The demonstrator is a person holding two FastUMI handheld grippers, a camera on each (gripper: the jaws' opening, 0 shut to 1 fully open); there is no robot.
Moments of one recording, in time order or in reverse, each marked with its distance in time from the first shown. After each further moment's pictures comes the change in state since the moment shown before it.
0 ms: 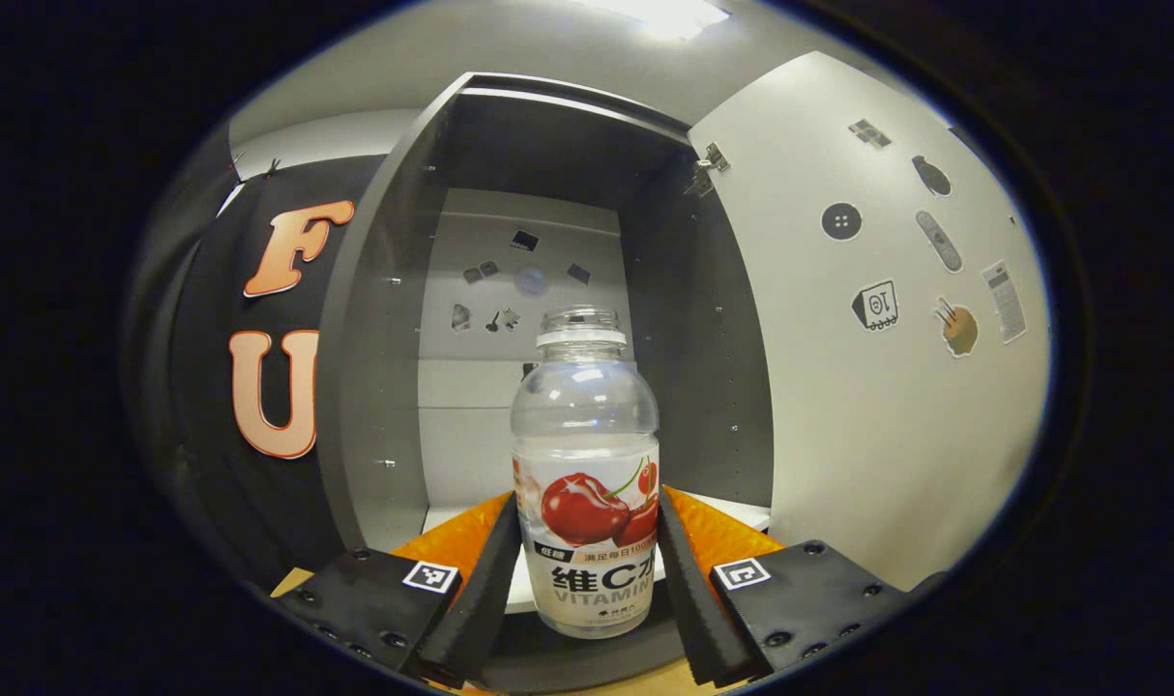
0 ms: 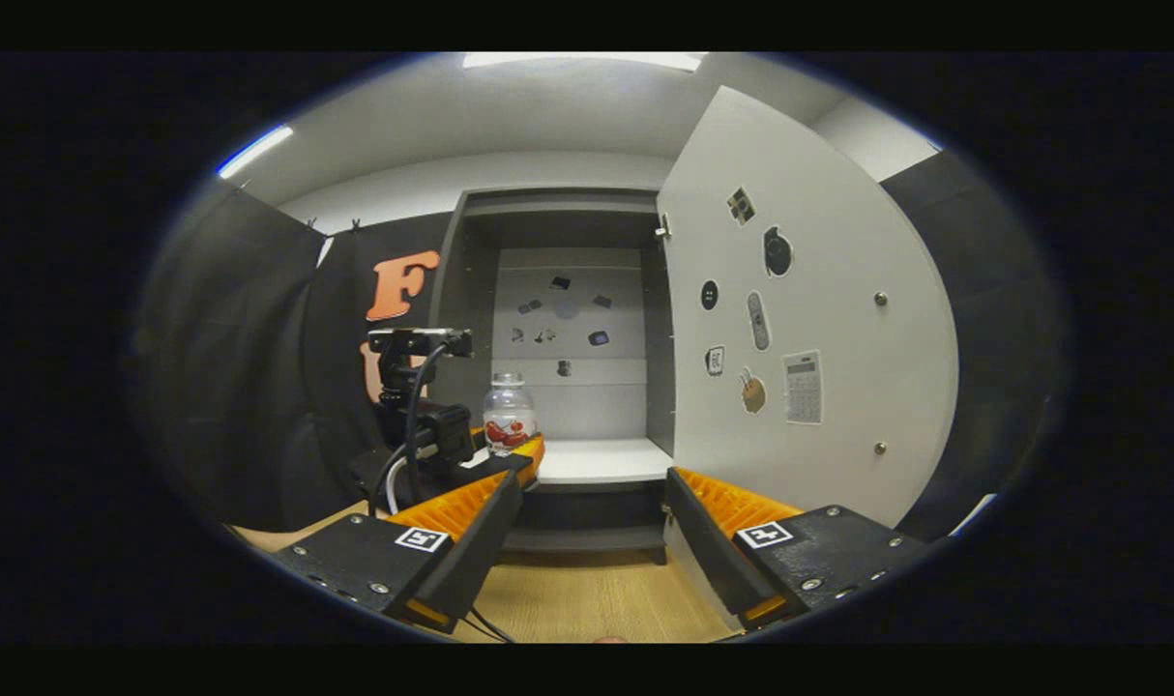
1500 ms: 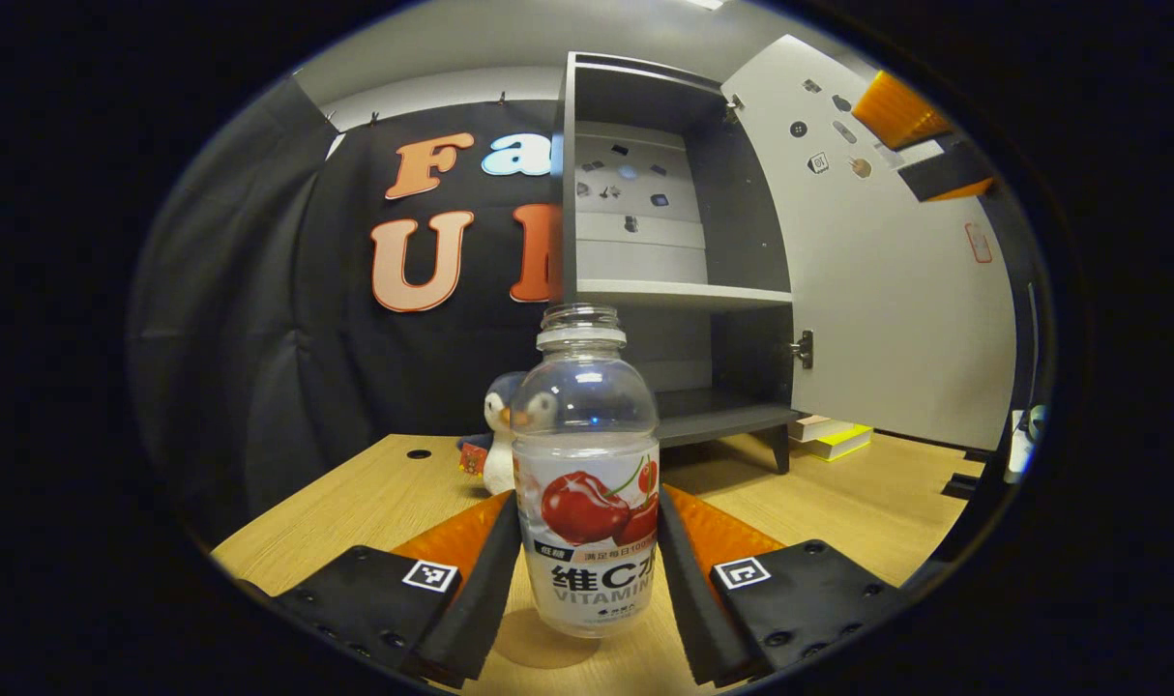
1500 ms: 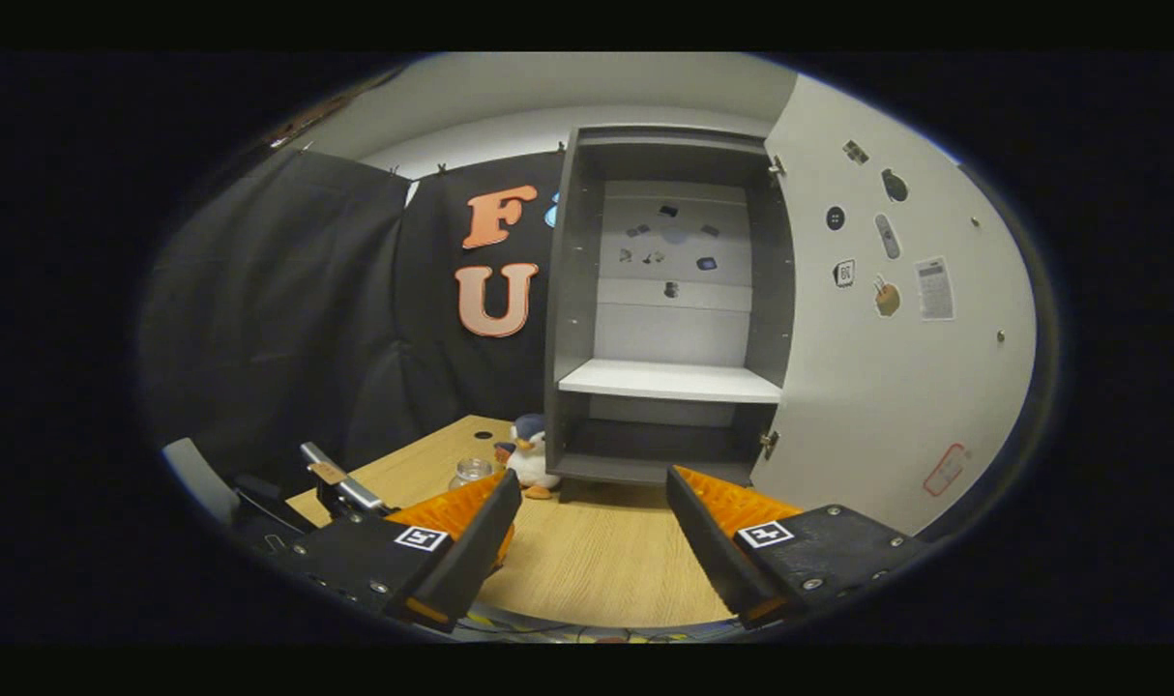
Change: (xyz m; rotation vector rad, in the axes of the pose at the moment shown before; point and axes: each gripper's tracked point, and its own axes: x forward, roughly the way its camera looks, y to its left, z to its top) left arm -0.257 0.060 -0.221 -0.009 0.230 0.211; right arm -0.014 0.091 -0.102 -0.083 0.216 0.225
